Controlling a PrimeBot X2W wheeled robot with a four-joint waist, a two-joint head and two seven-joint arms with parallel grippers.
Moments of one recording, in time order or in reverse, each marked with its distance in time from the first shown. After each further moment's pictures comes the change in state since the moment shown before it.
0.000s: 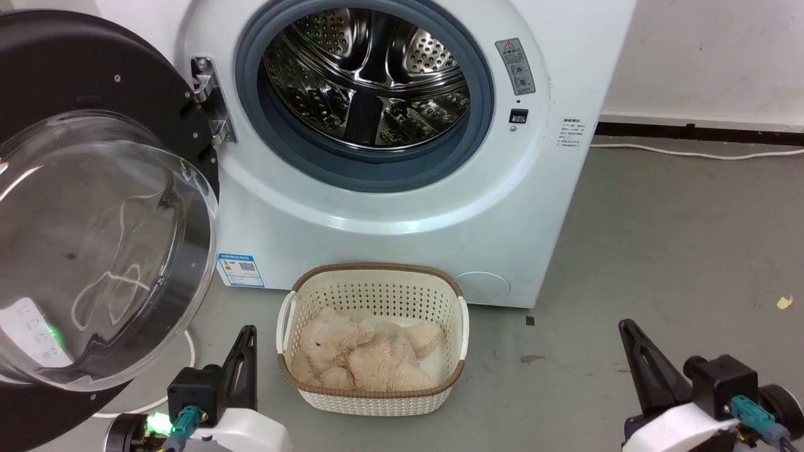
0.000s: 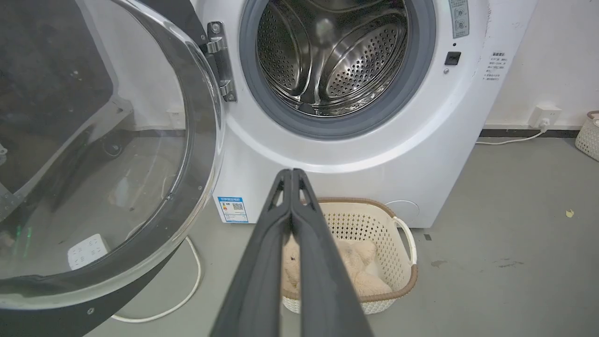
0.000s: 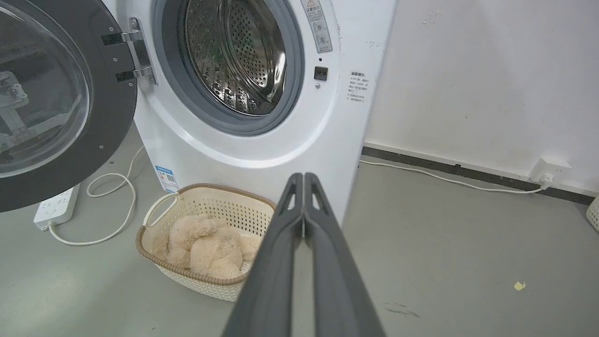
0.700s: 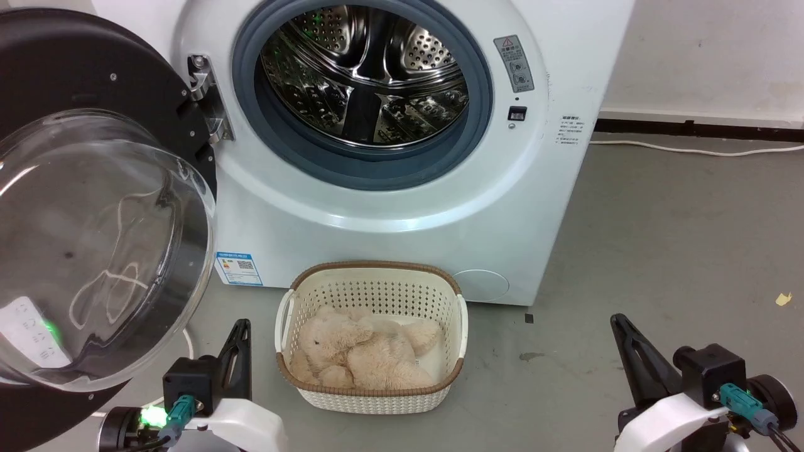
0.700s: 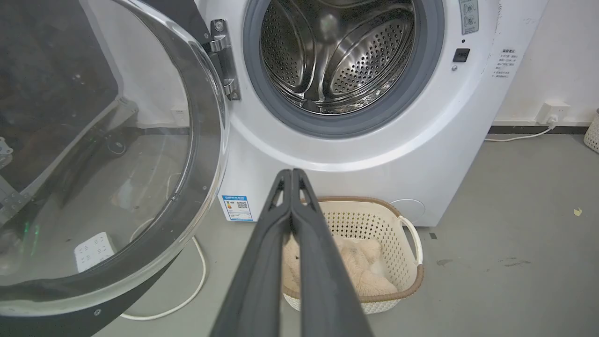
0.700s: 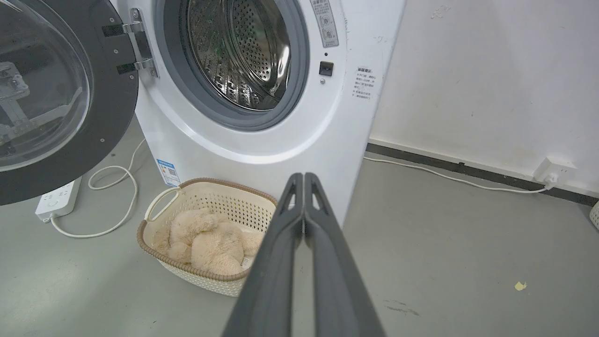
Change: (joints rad) left arm -0.019 -0.026 0.045 -0.004 0.037 -0.033 0.039; right arm -0.032 0.000 0.016 0.010 -0.008 0.000 0.039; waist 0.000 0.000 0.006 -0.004
